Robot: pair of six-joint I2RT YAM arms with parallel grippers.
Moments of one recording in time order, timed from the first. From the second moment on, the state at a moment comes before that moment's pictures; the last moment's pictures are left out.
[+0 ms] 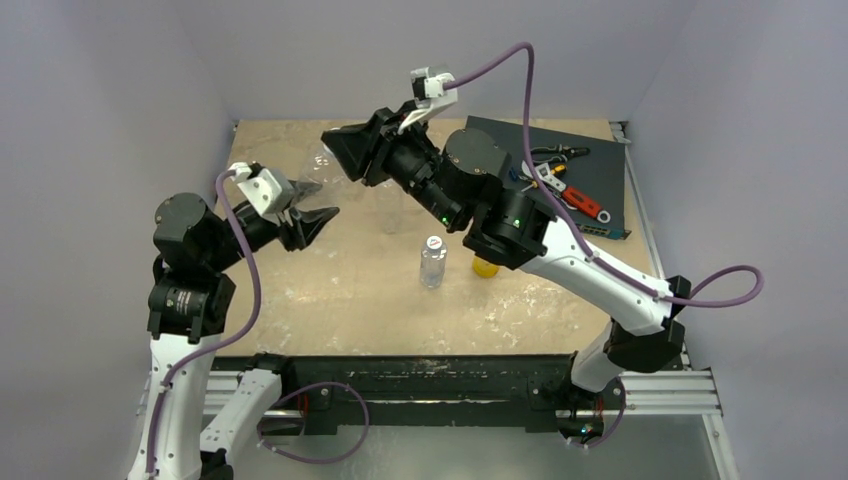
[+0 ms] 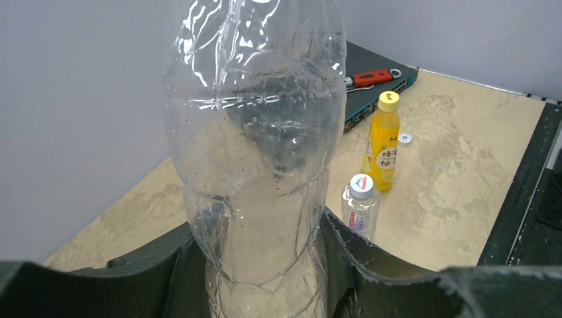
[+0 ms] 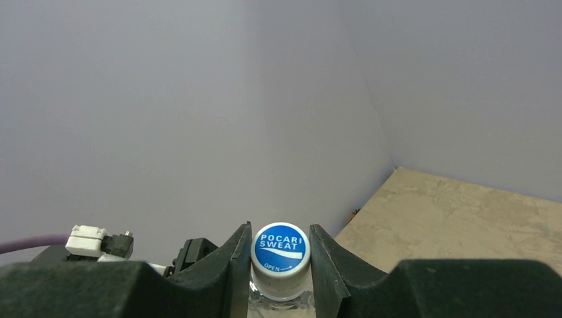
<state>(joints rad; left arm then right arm) -0.11 0.75 1.17 -0.44 0.73 0.19 1.16 1.60 1.98 -0.15 0.37 0.39</state>
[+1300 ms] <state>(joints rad) -0.11 0.74 1.21 -0.41 0.89 0.12 1.01 1.42 1.80 0.11 -0.14 0.42</state>
